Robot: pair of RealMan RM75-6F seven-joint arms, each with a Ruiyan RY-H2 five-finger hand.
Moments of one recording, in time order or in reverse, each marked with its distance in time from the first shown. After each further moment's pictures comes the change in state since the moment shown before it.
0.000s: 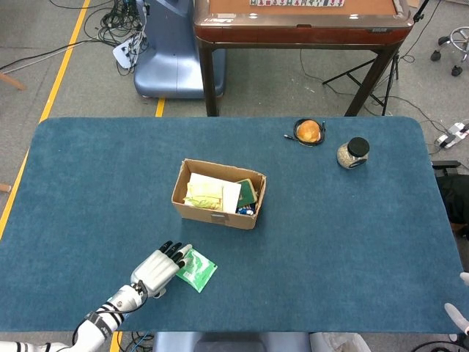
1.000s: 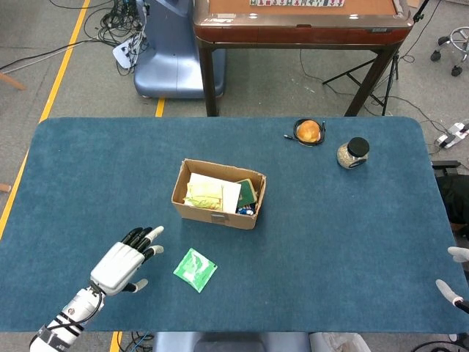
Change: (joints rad) left arm 0.143 0.236 0.071 -0.048 0.381 0.221 -0.476; right arm 0.087 0.019 0.035 -0.078 0.138 -0.209 -0.068
